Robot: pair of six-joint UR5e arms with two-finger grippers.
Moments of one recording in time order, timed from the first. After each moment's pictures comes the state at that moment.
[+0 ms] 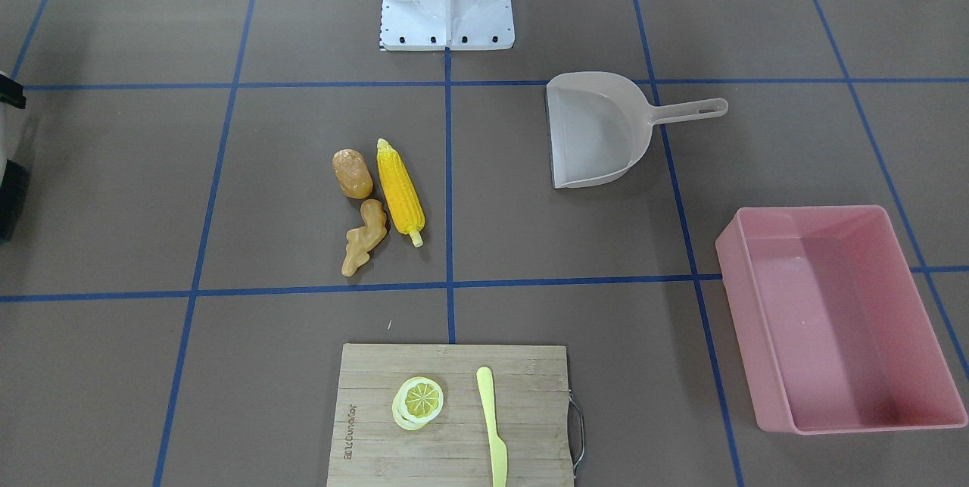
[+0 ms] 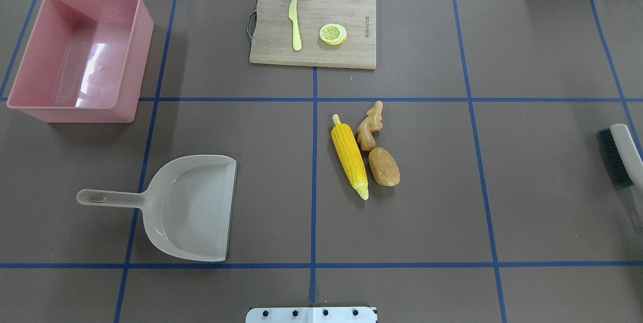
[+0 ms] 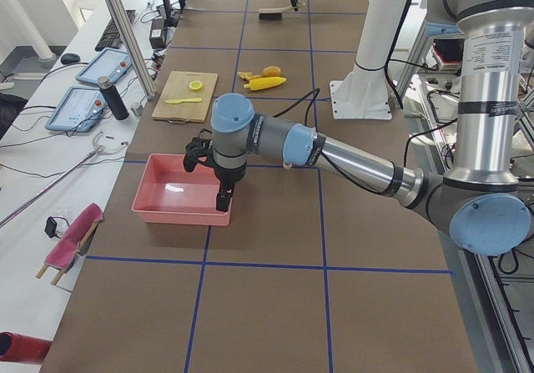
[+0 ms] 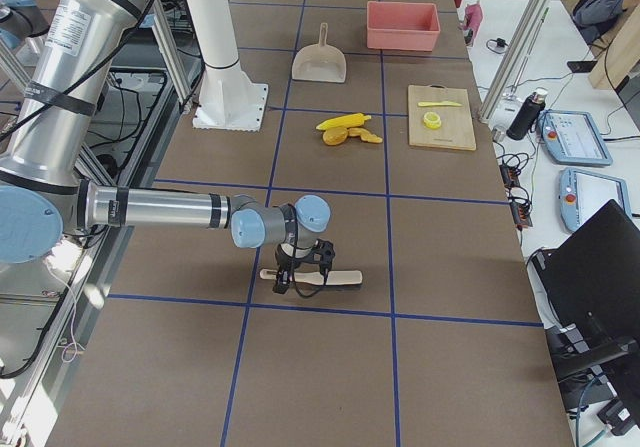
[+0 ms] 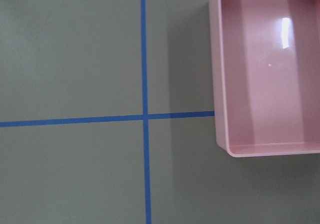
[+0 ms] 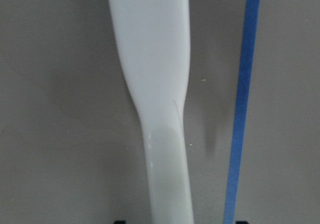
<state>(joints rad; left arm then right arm) -1.48 -1.56 -2.00 -1.44 -2.34 -0.07 1.09 -1.93 1.81 -1.43 2.32 0.40</state>
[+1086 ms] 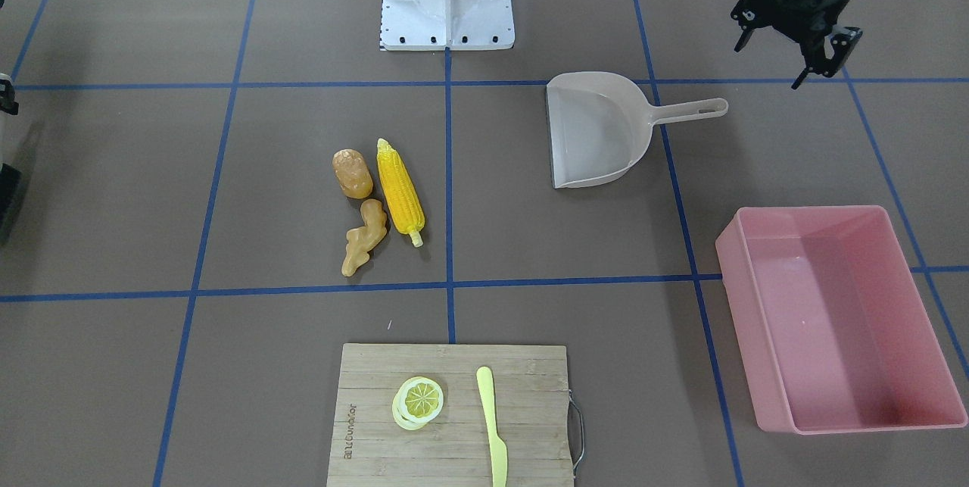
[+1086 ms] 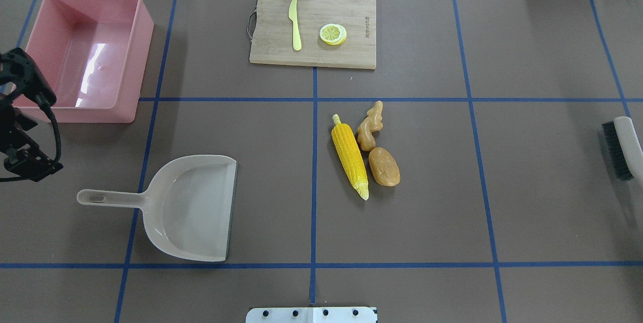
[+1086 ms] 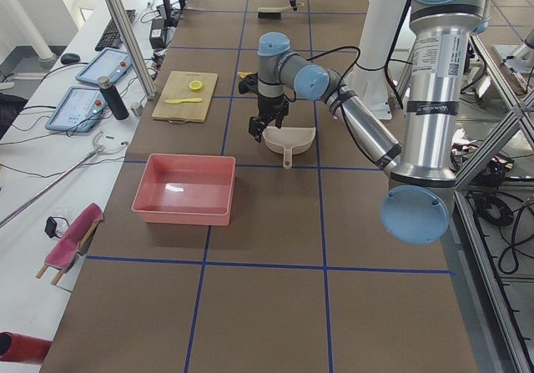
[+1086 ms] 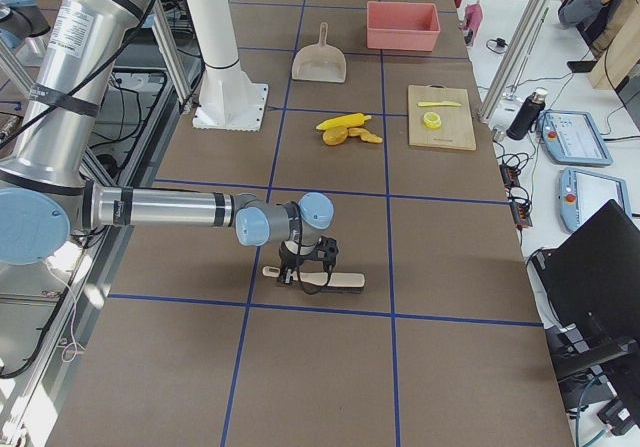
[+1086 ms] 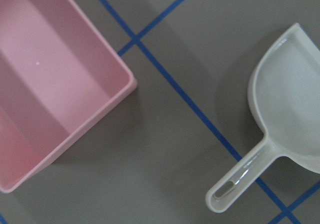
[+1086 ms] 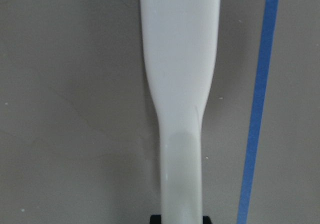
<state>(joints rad) -0.88 -1.62 -2.34 -1.34 -2.06 0.13 1.10 -1.91 1.83 -1.43 2.32 0.40</state>
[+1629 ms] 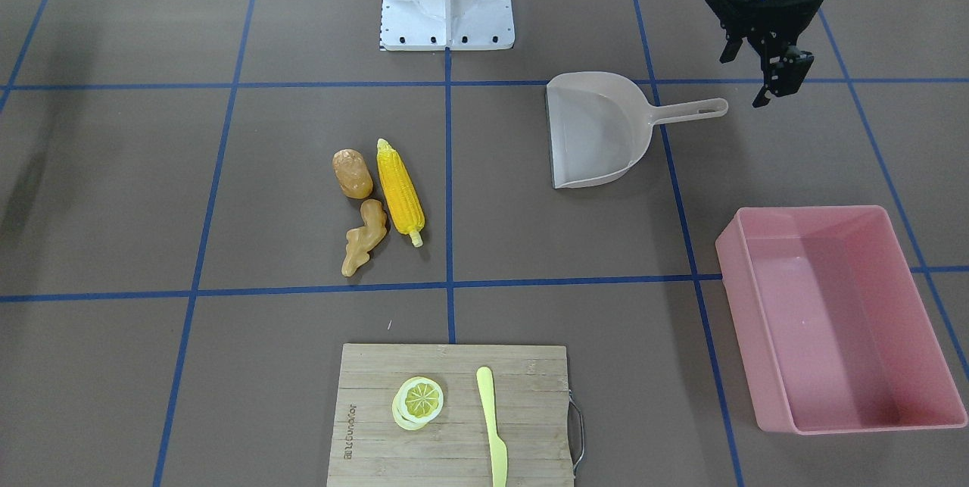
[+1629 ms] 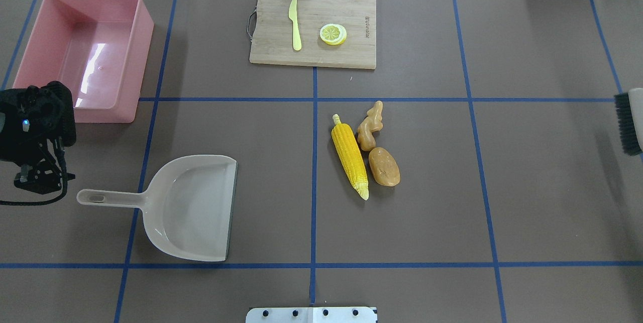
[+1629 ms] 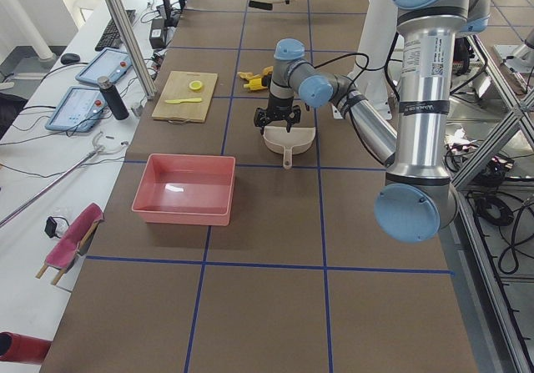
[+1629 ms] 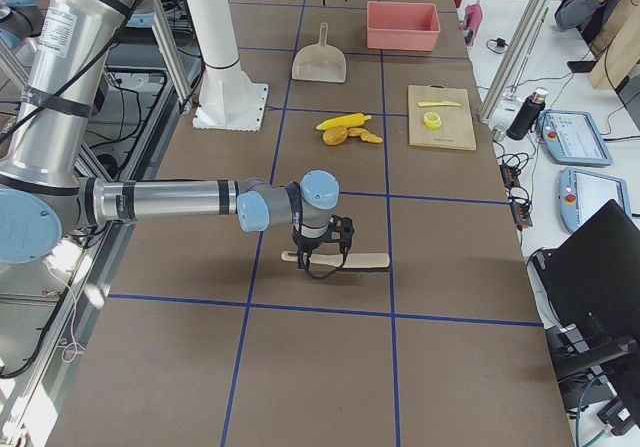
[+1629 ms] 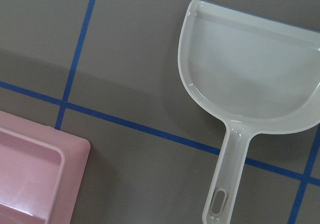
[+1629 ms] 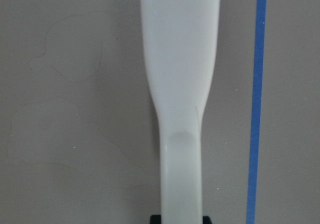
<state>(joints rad) -0.79 -1.53 -2.28 -1.56 -1.97 0.40 1.22 -1.88 1.91 -1.43 2.34 0.39</state>
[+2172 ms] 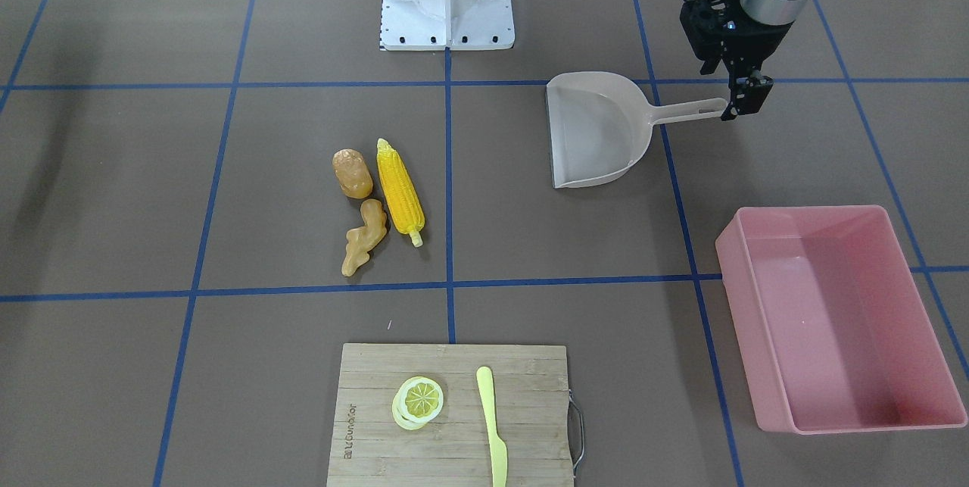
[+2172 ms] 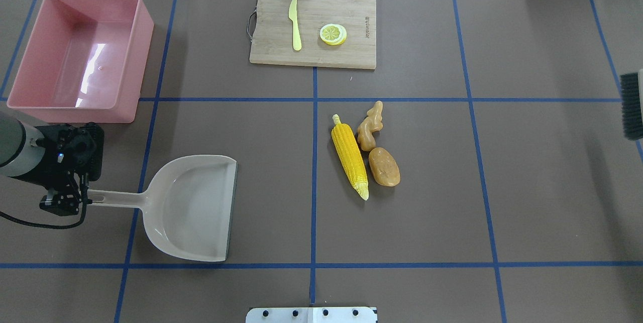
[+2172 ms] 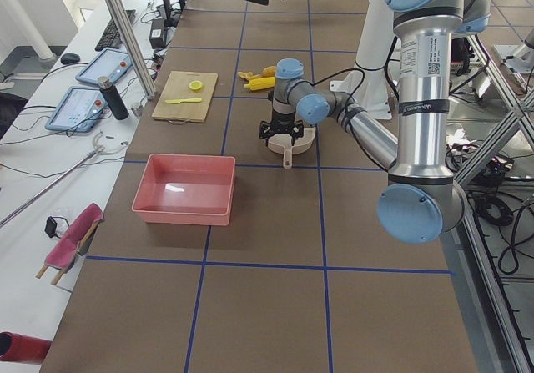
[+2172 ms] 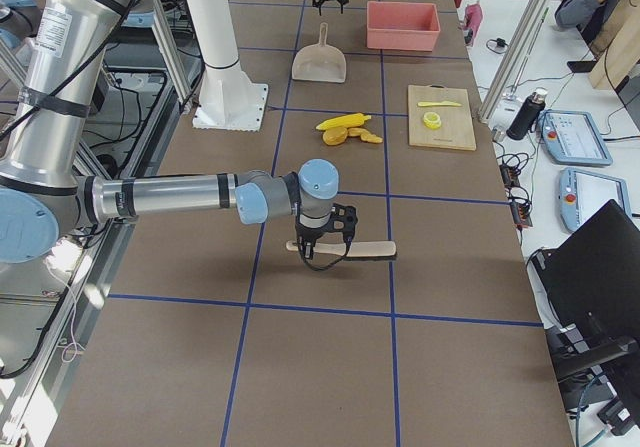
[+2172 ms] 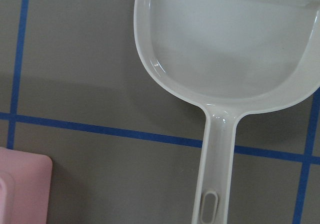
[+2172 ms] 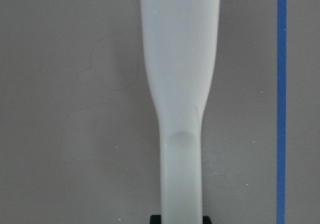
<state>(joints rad) -0.70 -1.54 -2.19 -1.64 -1.99 0.43 1.29 -1.88 1.93 -1.43 2.47 0.40</state>
